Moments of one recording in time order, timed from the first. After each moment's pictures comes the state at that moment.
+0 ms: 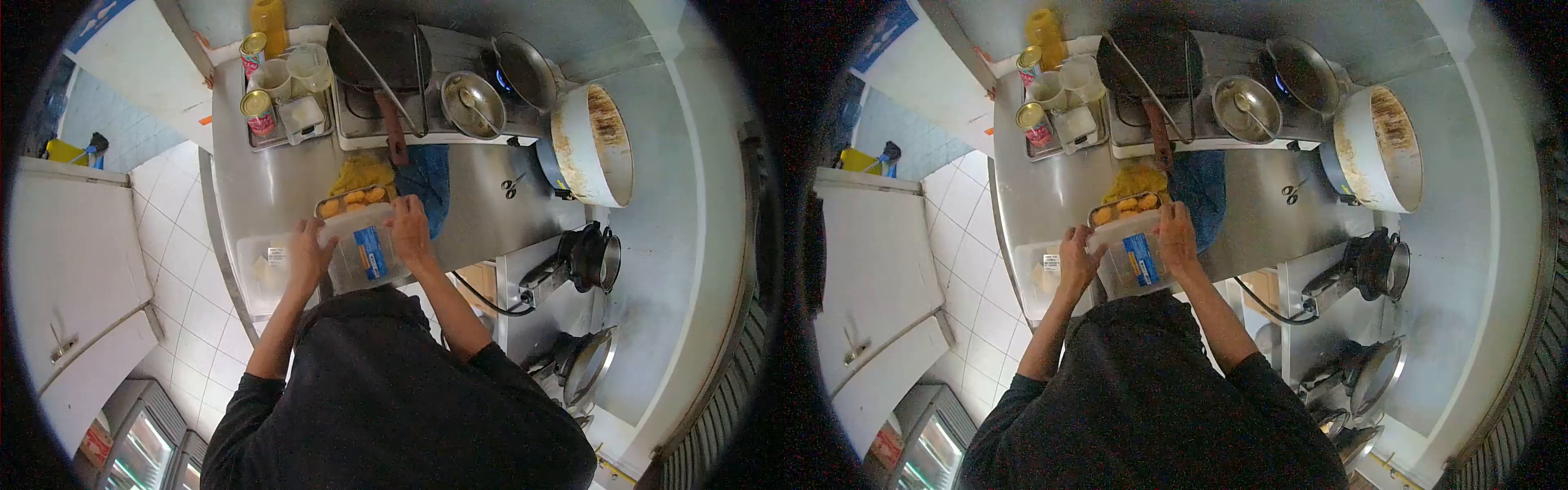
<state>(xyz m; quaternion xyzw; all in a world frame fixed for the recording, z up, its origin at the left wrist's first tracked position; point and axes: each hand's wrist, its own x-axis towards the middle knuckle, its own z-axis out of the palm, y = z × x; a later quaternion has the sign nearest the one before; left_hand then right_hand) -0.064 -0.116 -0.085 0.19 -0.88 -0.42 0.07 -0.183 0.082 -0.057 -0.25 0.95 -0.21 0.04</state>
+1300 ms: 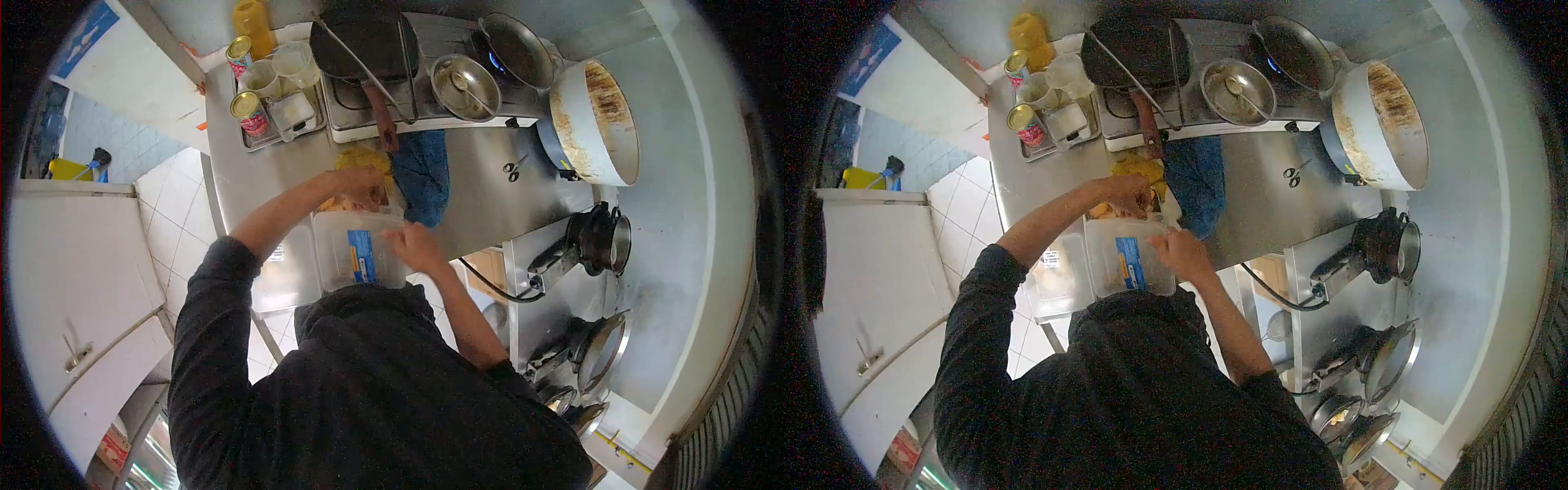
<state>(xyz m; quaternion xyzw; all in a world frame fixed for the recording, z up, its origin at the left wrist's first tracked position) -0.247 -0.098 -0.064 -0.29 -0.80 -0.35 -0.39 -0.155 0.121 -0.035 -0.16 0.90 -0.24 0.32</state>
